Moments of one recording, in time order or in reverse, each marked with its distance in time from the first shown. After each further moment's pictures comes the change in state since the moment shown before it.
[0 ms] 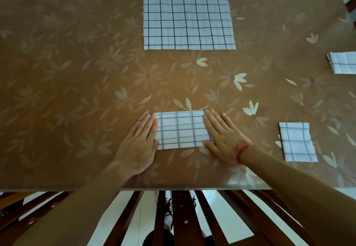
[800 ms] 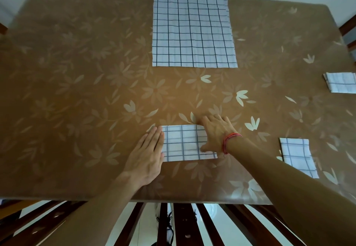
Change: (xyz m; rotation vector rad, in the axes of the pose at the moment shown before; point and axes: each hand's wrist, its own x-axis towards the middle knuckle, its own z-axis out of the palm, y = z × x) left_hand 0.002 0.004 -0.004 -0.027 -0.018 -0.023; right_hand 0.058 -0.016 -0.072 0.119 -0.088 0.151
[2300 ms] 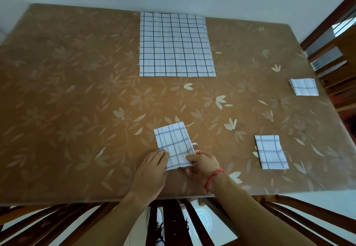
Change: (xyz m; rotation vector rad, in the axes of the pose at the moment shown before) left_hand -0.027 0.068 -0.001 -0.326 0.216 0.034; right_hand -0.087 -0.049 0.038 1.971 0.023 0.819
